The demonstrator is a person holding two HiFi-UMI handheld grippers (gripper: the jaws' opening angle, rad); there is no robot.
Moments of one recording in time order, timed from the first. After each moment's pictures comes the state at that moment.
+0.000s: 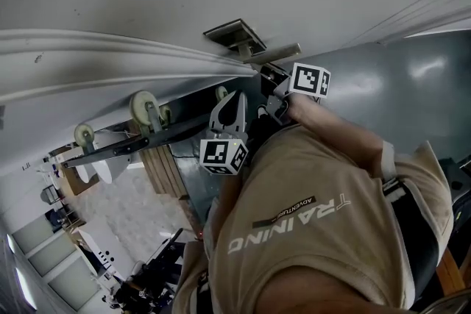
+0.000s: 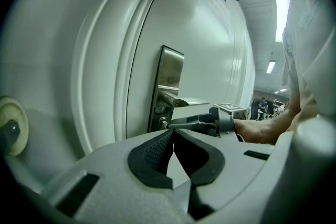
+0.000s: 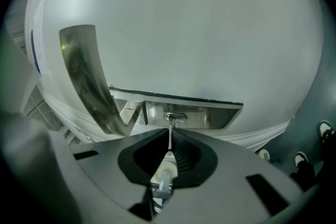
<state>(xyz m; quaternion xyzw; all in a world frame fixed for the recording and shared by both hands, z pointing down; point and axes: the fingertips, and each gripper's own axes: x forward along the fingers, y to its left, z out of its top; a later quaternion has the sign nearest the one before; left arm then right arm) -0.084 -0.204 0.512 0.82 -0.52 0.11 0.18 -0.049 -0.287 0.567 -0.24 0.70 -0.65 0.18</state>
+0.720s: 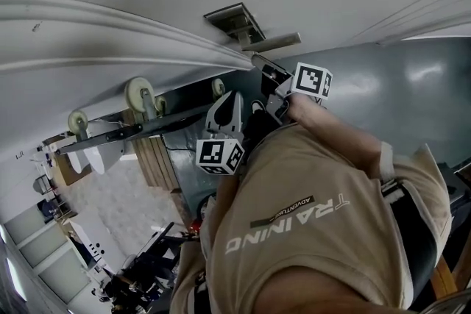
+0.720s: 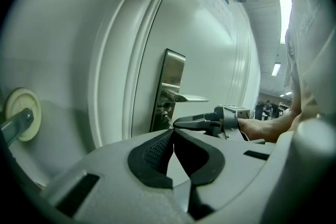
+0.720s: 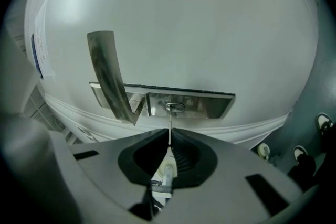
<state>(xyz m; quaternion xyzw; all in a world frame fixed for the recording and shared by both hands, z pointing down) -0.093 -0.174 0.517 0.81 -0.55 0.10 0.20 -0.043 -0.262 0.567 -0.24 0.68 -0.66 0.19</state>
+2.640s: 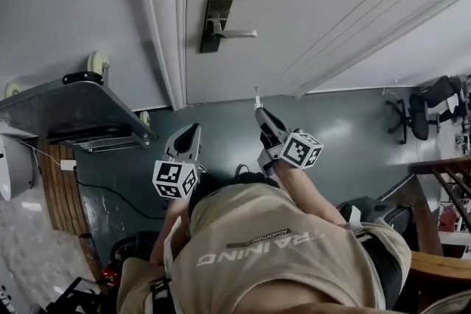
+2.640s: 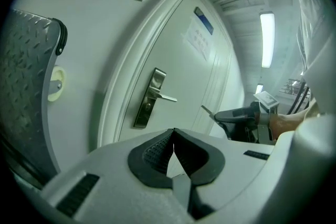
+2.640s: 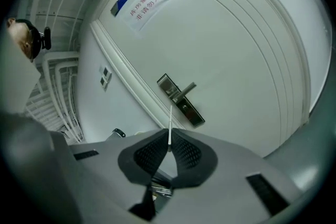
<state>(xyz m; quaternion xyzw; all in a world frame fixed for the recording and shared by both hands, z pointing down) -0.096 0.009 0.517 0.85 -0.50 0.00 0.20 0.077 -0.040 0.489 -0.42 0.82 -0.37 0.06</state>
